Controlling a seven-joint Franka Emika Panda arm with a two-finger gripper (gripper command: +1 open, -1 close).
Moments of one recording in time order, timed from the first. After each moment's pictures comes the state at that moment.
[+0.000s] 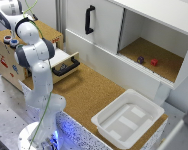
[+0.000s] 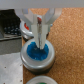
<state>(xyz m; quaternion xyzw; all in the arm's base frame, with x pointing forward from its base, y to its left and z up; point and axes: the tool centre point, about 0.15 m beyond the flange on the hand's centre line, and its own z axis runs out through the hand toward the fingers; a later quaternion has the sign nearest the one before) 0.170 0.526 0.475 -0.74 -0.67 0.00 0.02</state>
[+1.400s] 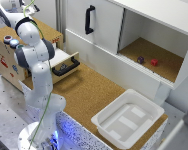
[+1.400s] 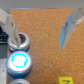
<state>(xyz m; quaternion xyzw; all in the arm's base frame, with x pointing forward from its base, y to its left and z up) 0.208 0.492 0.570 -0.75 -0.66 -0.07 -0.02</state>
